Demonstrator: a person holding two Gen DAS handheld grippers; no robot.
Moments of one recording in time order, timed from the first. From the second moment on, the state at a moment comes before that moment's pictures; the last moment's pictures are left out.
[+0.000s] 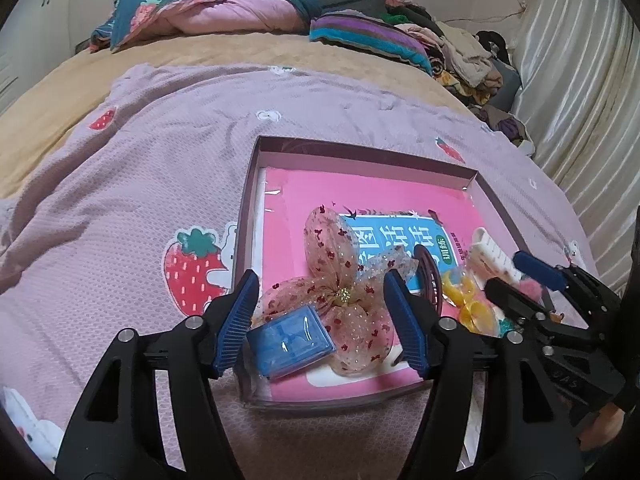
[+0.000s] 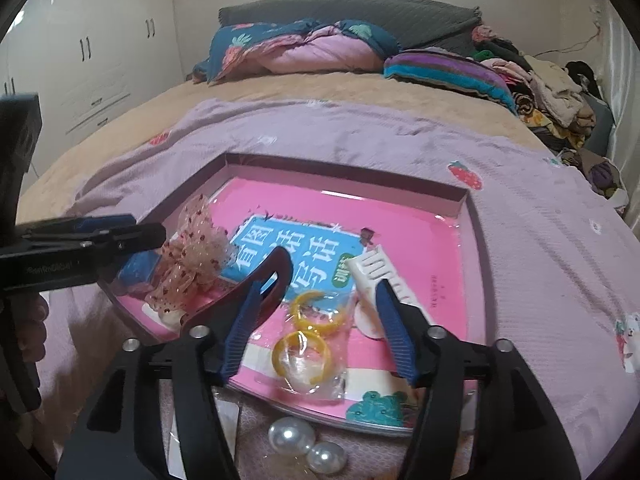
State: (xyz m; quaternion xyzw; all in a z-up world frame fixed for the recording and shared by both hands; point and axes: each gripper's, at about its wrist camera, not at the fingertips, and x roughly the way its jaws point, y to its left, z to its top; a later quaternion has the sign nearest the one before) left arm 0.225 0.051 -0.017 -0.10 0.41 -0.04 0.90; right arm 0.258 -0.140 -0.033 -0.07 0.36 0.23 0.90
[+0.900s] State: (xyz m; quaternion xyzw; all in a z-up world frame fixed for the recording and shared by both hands) left arm 0.174 0.042 0.054 -0.10 0.33 -0.05 0.94; right arm 0.209 -0.216 0.044 -0.01 0.27 0.16 0.95
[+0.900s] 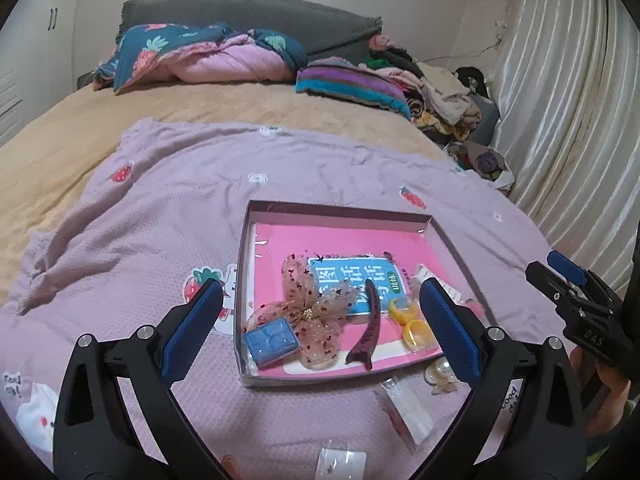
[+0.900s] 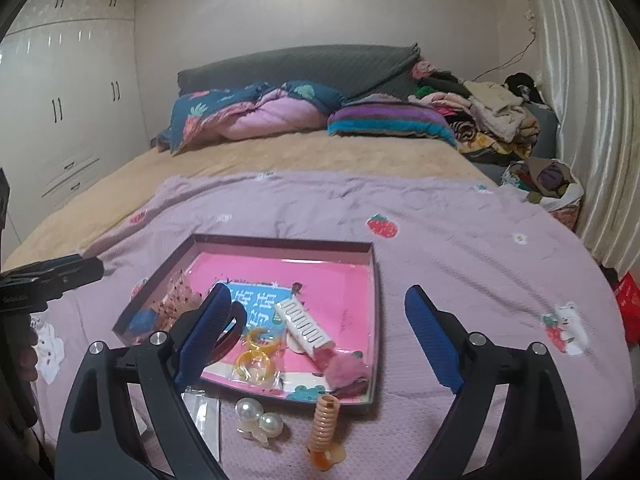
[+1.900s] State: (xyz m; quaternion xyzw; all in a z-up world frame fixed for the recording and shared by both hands) left arm 0.096 0.047 0.048 -0.09 0.34 -0.02 0.94; right arm 0.140 -0.234 0.048 -0.03 0.28 0.15 0.95
